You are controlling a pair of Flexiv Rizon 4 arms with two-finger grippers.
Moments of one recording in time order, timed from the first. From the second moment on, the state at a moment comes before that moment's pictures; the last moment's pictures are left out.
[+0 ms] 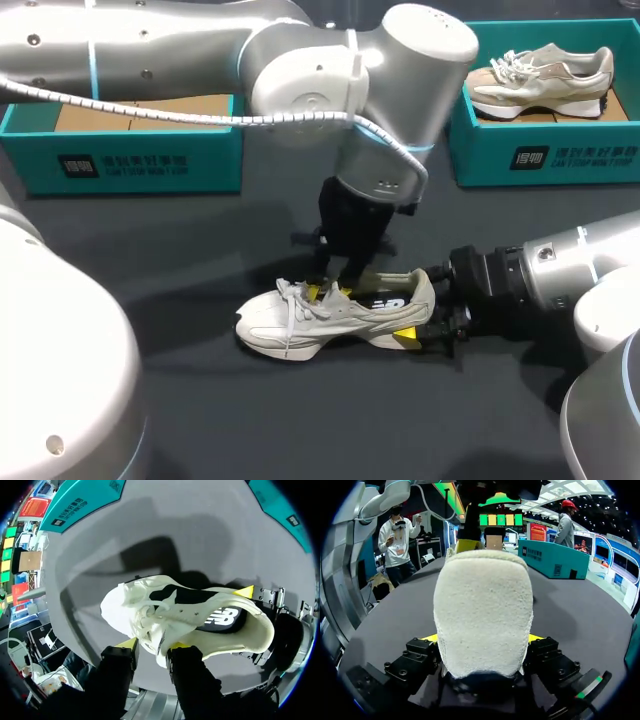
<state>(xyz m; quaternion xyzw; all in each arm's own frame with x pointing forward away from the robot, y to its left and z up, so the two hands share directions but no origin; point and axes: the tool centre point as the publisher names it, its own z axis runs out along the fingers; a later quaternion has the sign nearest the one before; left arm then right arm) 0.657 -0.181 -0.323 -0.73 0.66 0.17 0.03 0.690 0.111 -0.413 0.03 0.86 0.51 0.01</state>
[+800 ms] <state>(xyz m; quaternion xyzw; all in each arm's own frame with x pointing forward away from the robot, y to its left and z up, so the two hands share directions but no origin) 0.672 -0.174 -0.325 -0.72 0.68 0.13 0.01 0.690 0.111 -0.413 0.03 0.86 0.51 0.01</state>
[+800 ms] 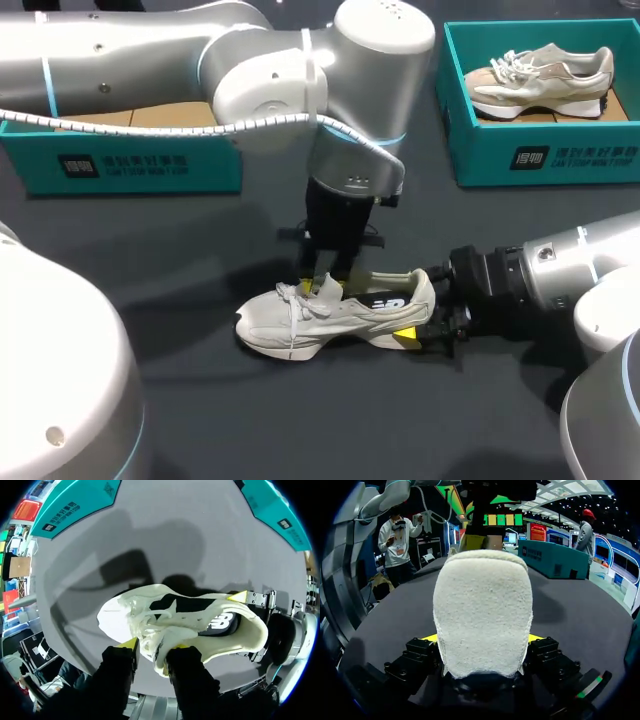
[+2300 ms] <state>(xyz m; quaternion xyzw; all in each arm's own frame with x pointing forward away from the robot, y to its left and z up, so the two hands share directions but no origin) 0.647 -0.095 -0.308 -0.78 0.62 -0.08 -0.09 0.690 0.113 -0.413 0.03 0.86 0.51 0.01</state>
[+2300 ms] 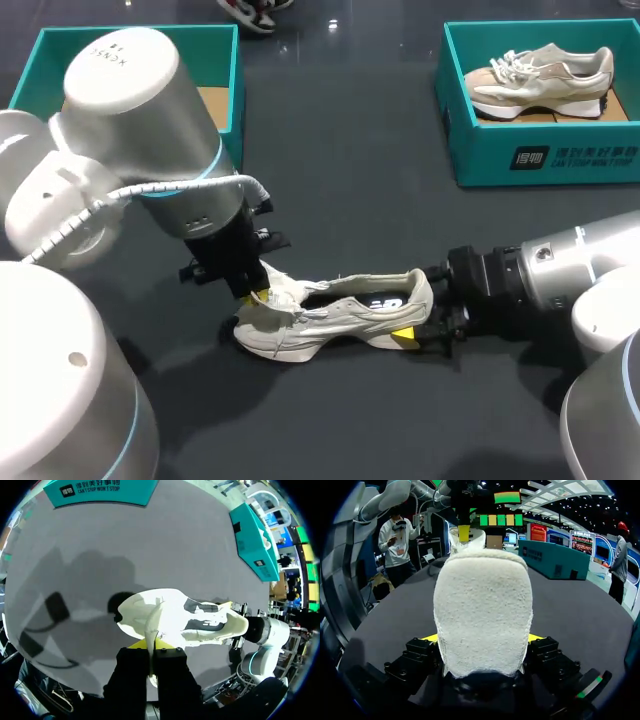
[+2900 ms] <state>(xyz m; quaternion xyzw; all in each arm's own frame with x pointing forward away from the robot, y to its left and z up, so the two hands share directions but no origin) 0.654 -0.083 -0.341 -0.76 0.63 -0.09 -0.14 0.690 0.114 -0.413 0.03 0.86 0.51 0.01</state>
